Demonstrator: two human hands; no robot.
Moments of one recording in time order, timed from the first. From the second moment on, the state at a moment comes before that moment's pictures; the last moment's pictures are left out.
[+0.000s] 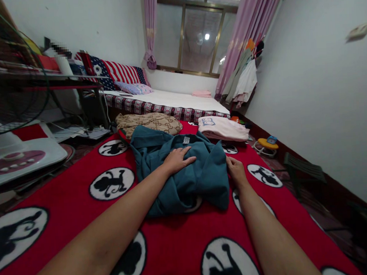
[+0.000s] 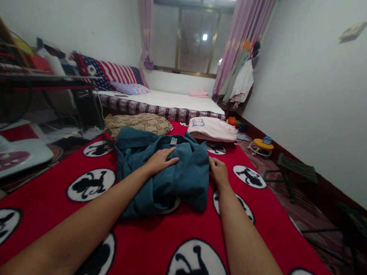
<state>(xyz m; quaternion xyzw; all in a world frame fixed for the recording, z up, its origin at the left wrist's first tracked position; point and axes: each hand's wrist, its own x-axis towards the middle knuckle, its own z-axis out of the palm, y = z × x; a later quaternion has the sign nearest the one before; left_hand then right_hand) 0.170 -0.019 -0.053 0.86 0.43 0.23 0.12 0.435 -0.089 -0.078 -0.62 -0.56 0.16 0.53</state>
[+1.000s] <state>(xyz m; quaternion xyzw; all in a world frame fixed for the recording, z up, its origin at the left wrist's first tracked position) 0.169 -0.021 -0.051 0.87 0.42 0.24 0.12 0.437 -0.087 -0.080 -0.61 -0.57 0.16 0.53</state>
